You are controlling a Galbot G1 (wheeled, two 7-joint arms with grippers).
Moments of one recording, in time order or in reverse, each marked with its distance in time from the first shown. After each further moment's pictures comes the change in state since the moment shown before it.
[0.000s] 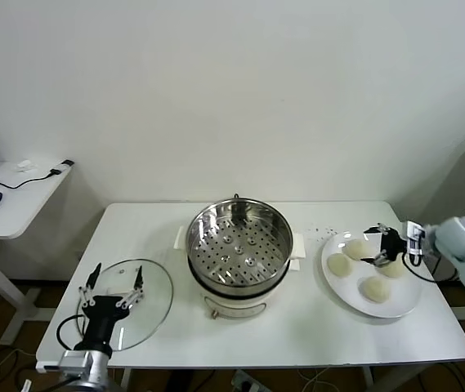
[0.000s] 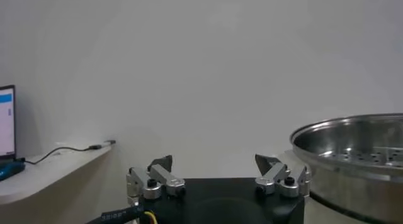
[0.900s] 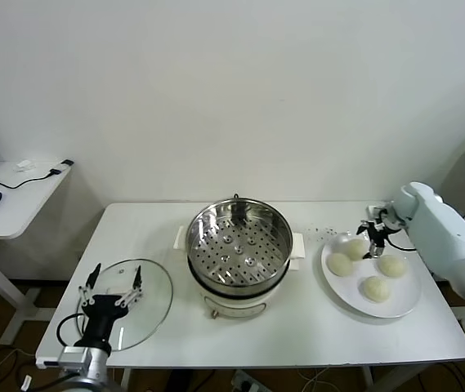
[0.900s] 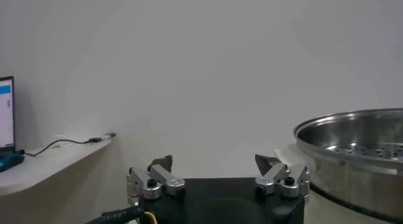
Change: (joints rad) left arm -0.016 0.021 -0.011 0.027 -0.023 0.014 -0.007; right arm 0.229 0.368 -0.108 -0.556 -0.296 0.146 -0.099
